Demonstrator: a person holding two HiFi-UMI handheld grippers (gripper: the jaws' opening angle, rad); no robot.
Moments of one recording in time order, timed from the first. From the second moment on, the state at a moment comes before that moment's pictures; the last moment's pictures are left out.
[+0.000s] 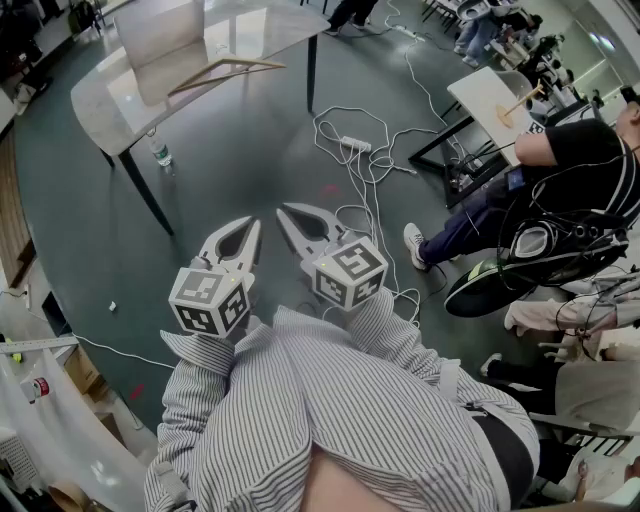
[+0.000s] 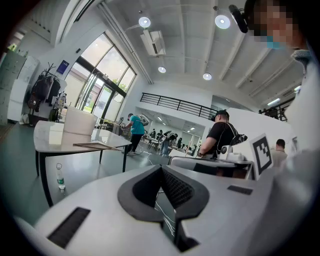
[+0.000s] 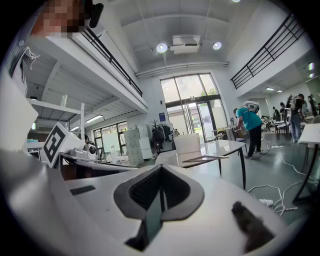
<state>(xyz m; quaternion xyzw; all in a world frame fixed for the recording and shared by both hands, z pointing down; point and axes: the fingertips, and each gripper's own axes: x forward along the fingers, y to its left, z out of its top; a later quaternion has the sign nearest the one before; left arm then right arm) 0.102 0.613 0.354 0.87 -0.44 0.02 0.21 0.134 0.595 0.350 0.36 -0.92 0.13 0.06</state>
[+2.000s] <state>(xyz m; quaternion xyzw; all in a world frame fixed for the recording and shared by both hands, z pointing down) 0.066 0.536 0.393 0.88 -0.40 0.03 0.24 0.100 0.529 0.398 0.39 -0.90 0.17 0.04</state>
